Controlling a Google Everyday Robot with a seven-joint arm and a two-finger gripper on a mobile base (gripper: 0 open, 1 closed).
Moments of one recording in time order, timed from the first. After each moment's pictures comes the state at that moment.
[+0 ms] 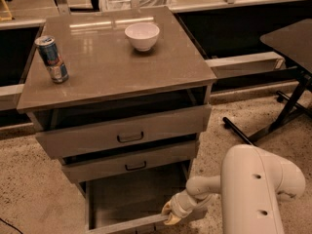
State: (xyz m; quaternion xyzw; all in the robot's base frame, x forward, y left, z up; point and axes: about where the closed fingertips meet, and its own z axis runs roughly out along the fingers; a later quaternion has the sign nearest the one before) arm 0.458 -0.052 0.187 -0.75 0.60 0.22 0.19
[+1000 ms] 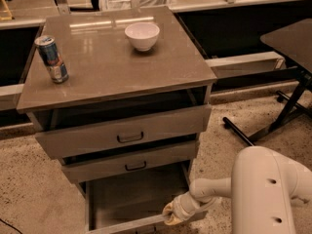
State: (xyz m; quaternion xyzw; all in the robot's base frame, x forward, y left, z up) arm 0.443 -0.051 0.204 -0.75 0.58 0.22 0.21
